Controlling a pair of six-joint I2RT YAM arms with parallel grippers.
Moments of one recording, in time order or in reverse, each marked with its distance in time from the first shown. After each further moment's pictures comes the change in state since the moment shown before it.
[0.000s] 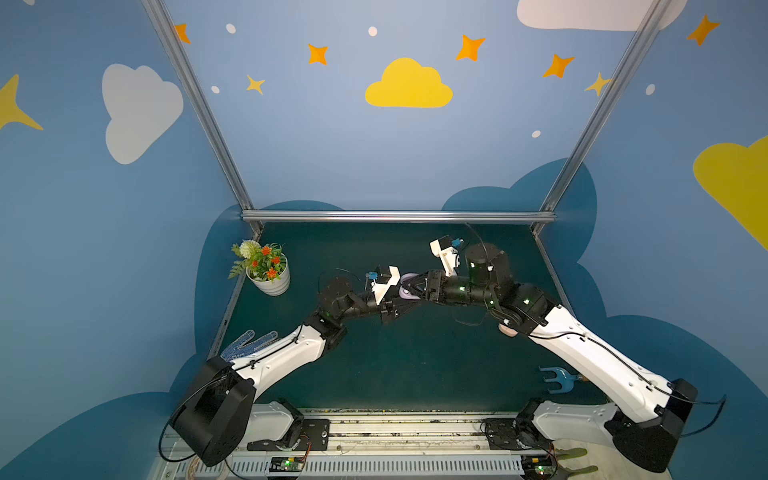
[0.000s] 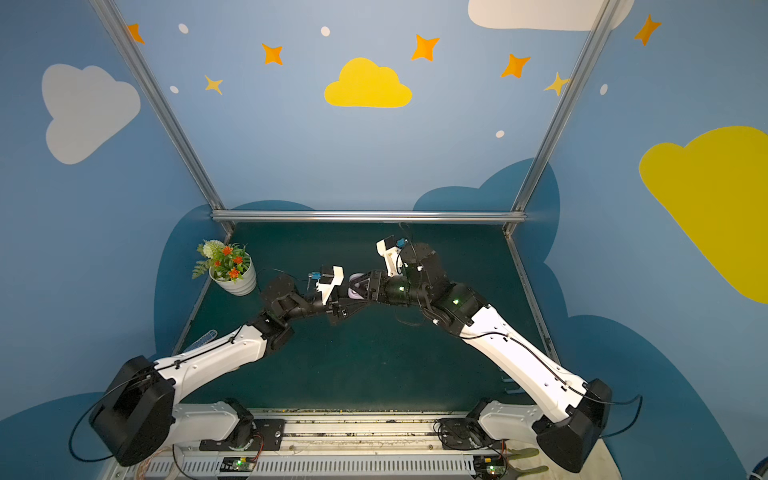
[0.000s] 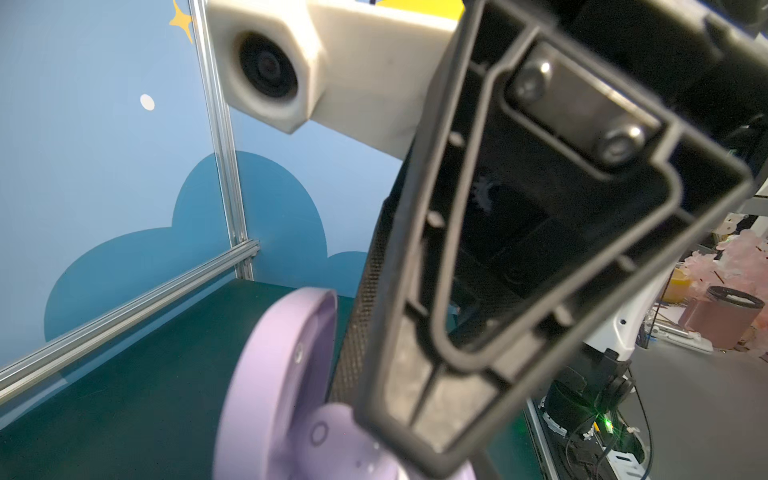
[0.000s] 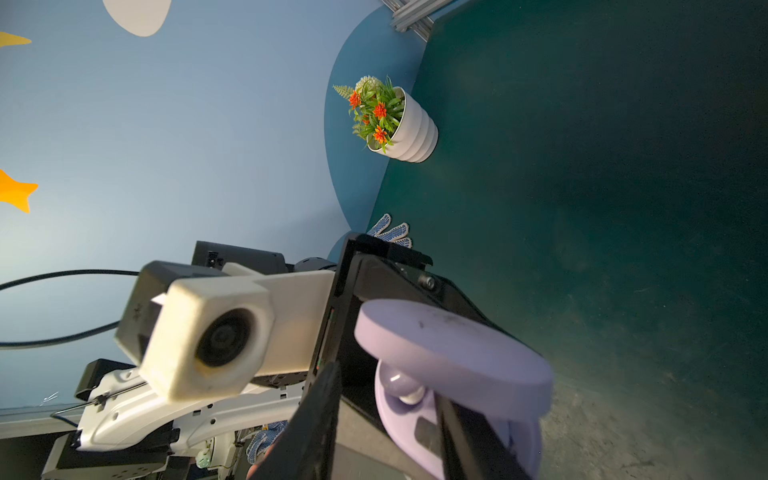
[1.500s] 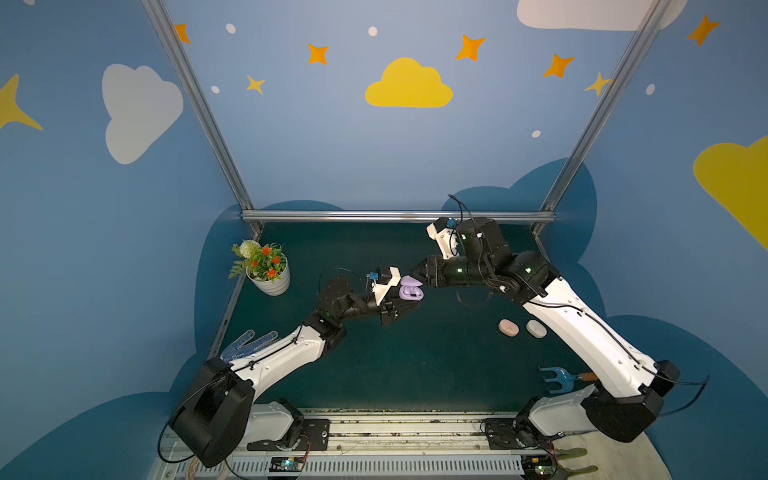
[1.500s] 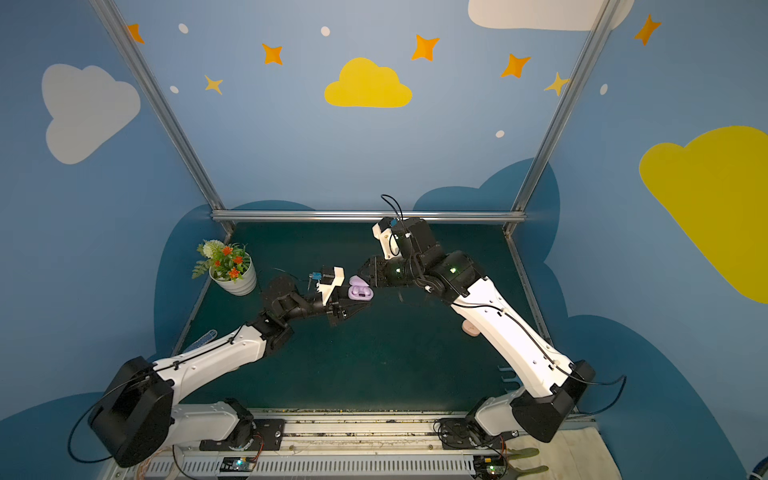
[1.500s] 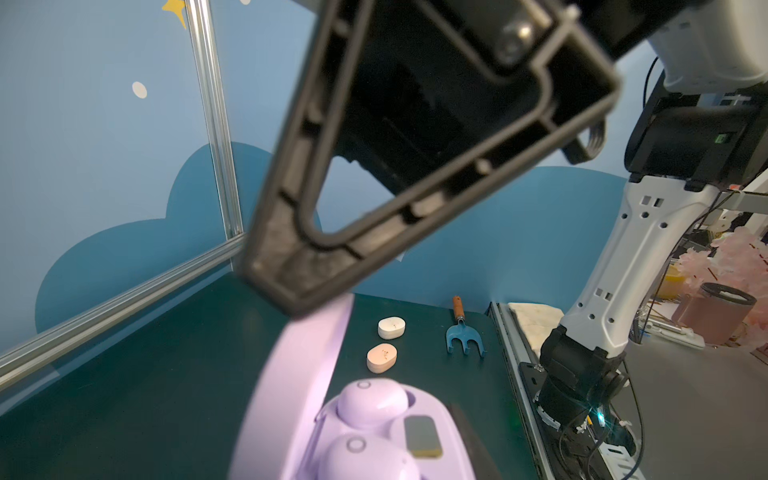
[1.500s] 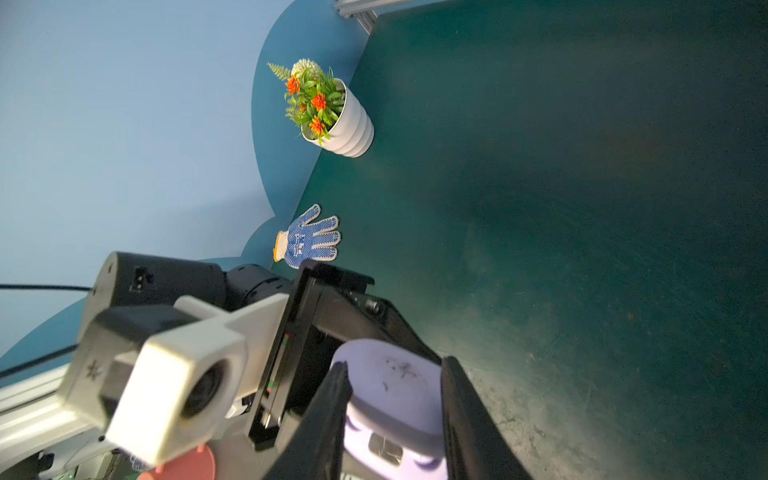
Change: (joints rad) left arm -0.003 -0.006 -0.002 -0.031 -0.003 0.006; right arm -0.009 0.154 0.345 -0.403 0.103 -0.265
